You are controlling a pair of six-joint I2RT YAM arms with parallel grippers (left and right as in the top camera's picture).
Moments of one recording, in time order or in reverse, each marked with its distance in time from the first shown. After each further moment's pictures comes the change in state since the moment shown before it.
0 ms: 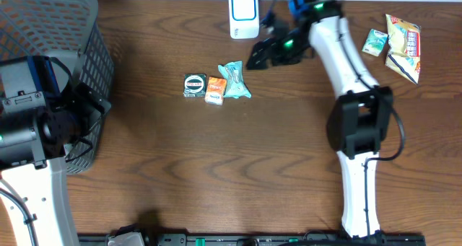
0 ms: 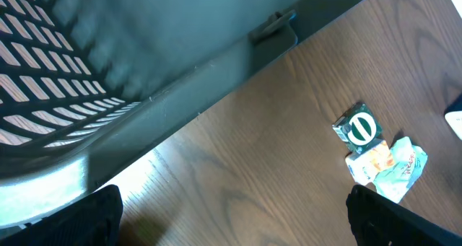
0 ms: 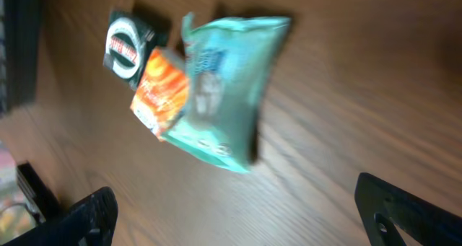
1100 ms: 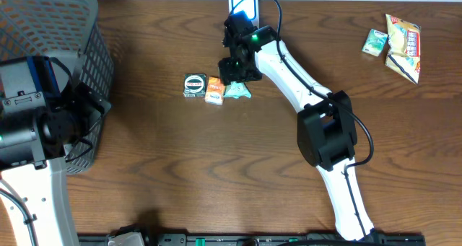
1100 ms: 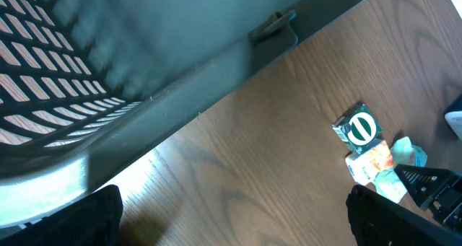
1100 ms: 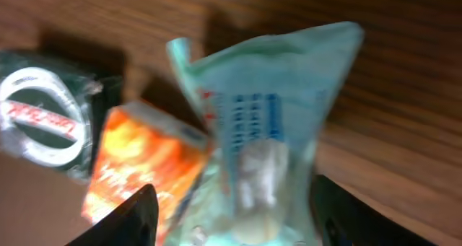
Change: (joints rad) left arm 0.000 0.000 0.000 0.000 0.000 0.000; right arm 0.256 0.000 -0.127 0.251 0.451 0.410
